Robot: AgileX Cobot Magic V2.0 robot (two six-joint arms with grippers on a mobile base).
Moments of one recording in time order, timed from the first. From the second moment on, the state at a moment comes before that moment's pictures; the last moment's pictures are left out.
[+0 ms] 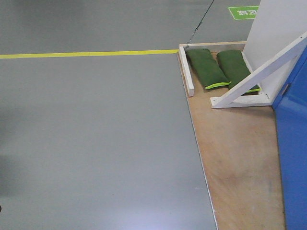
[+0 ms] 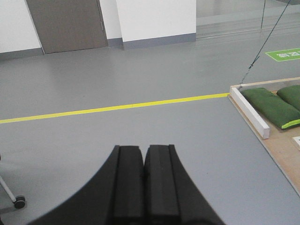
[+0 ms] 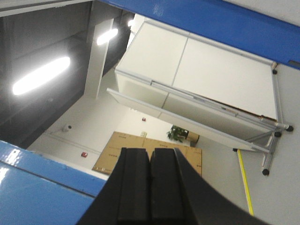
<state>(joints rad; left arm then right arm) 0.02 -0.02 0.03 0.04 0.28 0.03 -1.20 1.19 -1.23 1.12 -0.08 0.08</state>
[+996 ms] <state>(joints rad) 0.02 -0.02 0.03 0.04 0.28 0.03 -1.20 1.05 -1.24 1.06 0.51 0.10</state>
